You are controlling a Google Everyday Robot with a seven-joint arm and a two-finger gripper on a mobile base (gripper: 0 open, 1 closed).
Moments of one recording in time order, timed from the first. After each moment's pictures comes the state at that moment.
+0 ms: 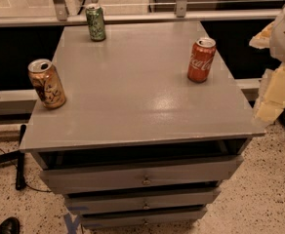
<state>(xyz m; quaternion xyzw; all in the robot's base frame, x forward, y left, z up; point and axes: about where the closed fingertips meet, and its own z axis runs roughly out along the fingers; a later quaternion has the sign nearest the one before) 0.438 -0.216 0.977 -0.60 0.78 -0.04 0.16</state>
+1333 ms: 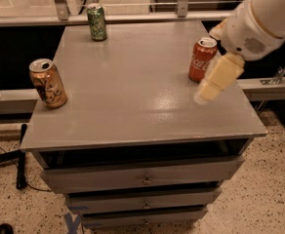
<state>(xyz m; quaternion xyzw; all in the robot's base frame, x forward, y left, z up) 0.504 -0.148 0.964 -0.58 0.77 0.03 0.27</state>
